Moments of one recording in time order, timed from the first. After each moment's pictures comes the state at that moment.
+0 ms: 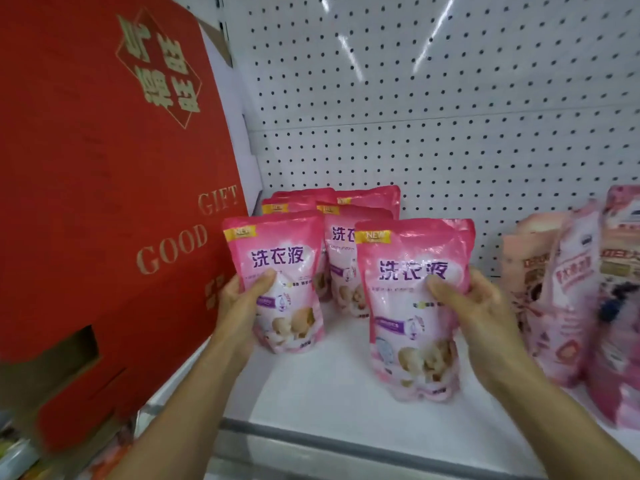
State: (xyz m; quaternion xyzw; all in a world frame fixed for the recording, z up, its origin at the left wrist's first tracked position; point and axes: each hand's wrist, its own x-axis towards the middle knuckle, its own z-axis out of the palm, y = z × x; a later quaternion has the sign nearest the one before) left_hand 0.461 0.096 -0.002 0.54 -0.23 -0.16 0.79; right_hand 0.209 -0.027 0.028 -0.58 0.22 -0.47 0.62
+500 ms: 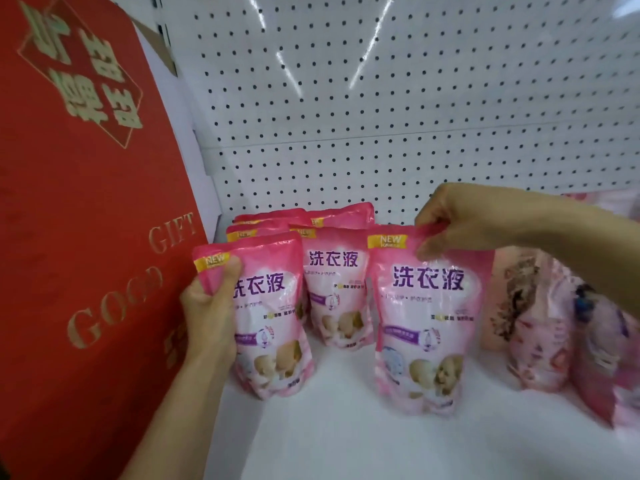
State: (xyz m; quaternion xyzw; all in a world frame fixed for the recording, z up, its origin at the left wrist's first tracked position) left_hand 0.493 0.058 0.034 0.49 -0.26 -0.09 0.83; right_hand 0.224 -0.071 0.172 -0.93 0.34 -0.11 0.11
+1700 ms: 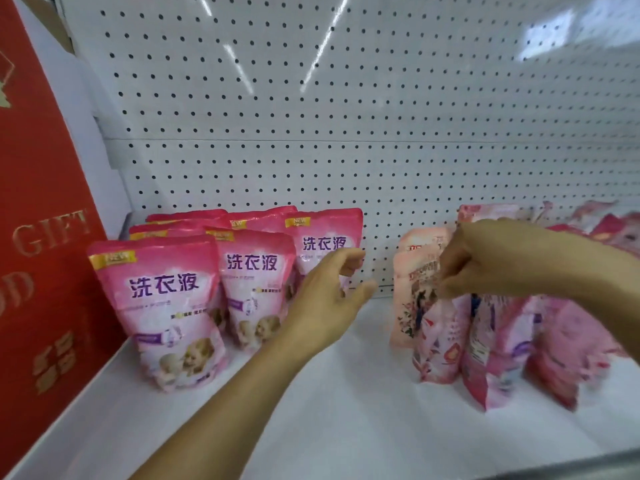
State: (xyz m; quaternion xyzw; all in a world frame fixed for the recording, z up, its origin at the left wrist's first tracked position) left_hand 0.321 -0.027 0.053 0.57 -0.65 -0.12 0.48; right_hand 0.115 -0.062 0.160 -0.89 0.46 -0.01 -0.07
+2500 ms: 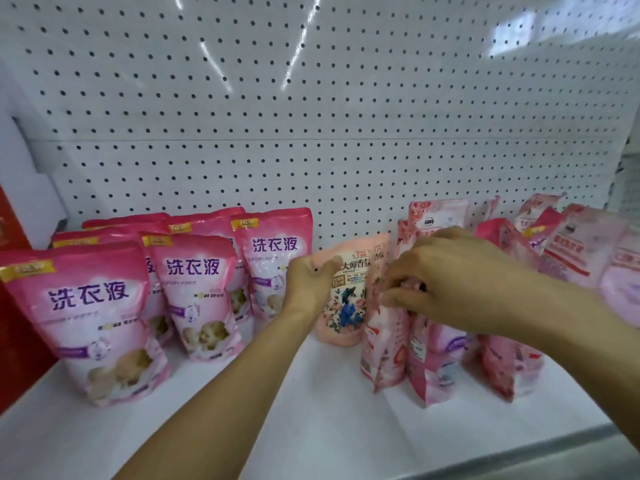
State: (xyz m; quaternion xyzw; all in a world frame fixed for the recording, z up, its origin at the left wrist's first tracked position) left_hand 0.271 -0.114 0.042 0.58 -0.45 -0.24 0.64; right_hand 0.080 -0.055 0.139 -0.91 0.38 -0.09 -0.16
